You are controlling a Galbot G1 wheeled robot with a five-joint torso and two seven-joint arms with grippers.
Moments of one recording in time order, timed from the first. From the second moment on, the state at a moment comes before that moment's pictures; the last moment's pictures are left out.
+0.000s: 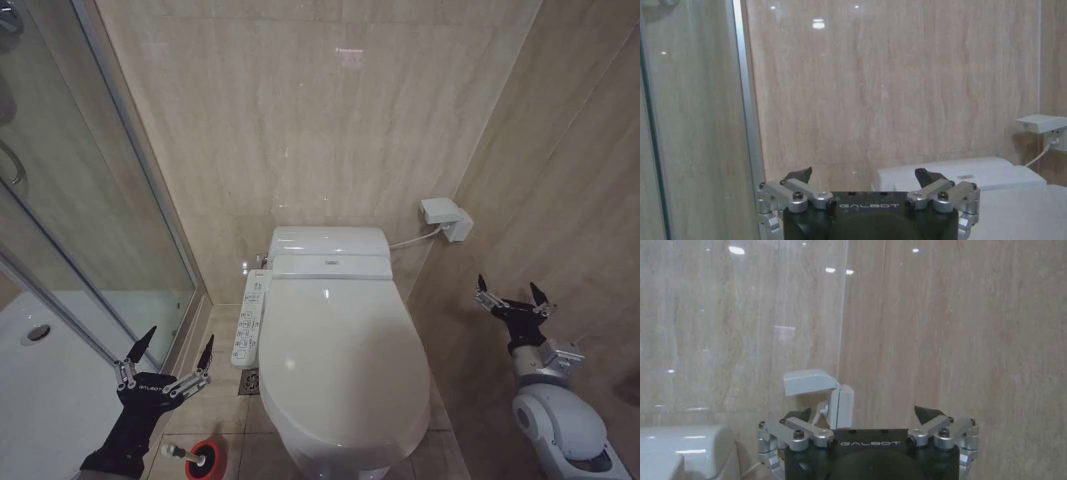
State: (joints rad) left arm 1.96 -1.25 -0.75 -2.50 -0.27 -0.08 0.01; right arm -1.39 1.17 0.85 2.04 0.41 -0.08 0.26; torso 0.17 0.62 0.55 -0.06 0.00
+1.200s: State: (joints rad) left arm 1.96 -1.25 -0.75 -2.50 -0.27 -0.08 0.01; right arm -1.41 1.20 0.83 2.07 0.39 -0.02 0.24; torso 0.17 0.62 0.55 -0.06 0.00
